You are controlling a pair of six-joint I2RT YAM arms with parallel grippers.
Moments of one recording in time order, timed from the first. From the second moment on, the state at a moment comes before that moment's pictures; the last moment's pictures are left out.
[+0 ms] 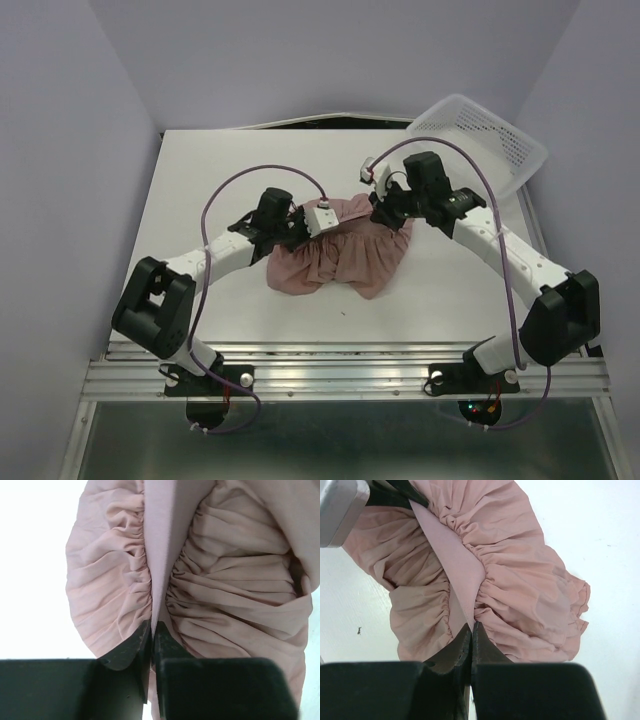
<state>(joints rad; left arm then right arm) -0.53 1.52 0.89 -0.06 0.34 0.69 0.47 1.45 1.24 -0.50 -0.42 -0.43</state>
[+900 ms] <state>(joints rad) -0.64 1.20 1.24 -0.59 0.62 0.58 0.41 1.35 1.47 -0.51 -0.54 -0.29</state>
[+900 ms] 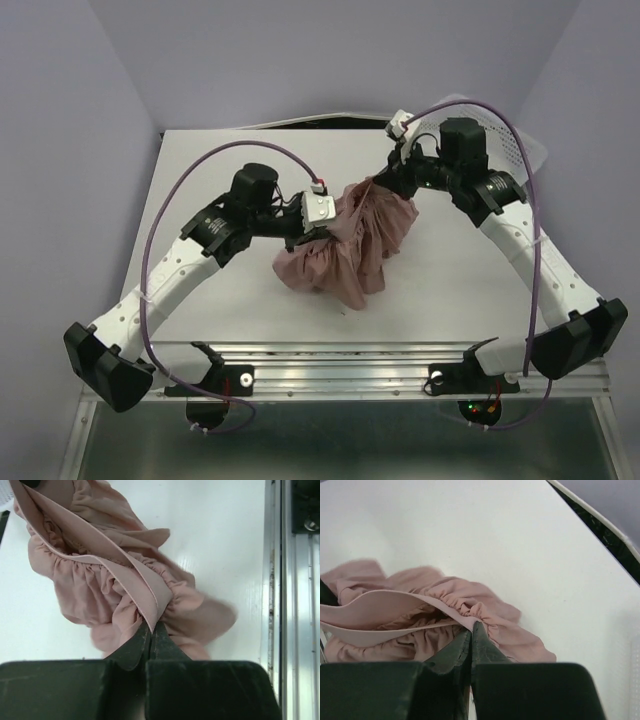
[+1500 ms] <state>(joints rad) -0.26 1.43 1.63 -0.64 0.76 0.53 0.38 1.47 1.71 -0.45 -0.36 -0.29</state>
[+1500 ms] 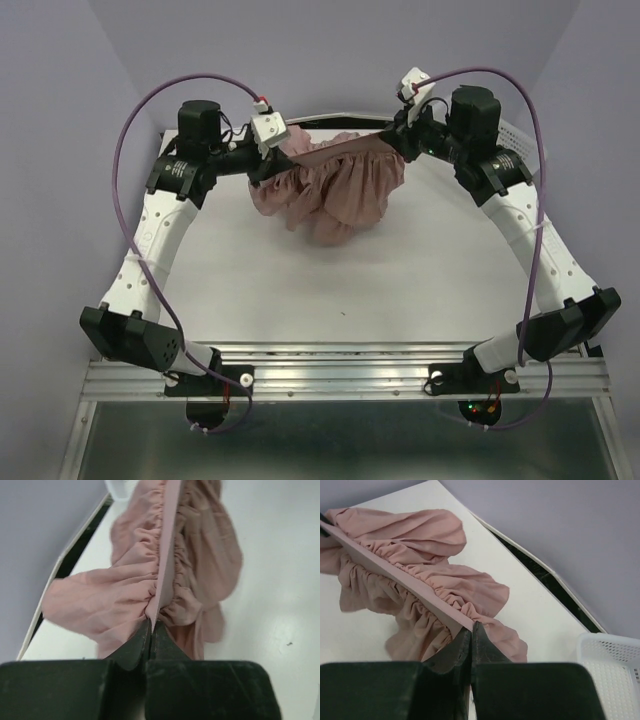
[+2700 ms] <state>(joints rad) -0.30 1.32 1.09 -0.67 0.69 0.35 0.34 1.47 0.92 -0.49 -0.42 -0.34</state>
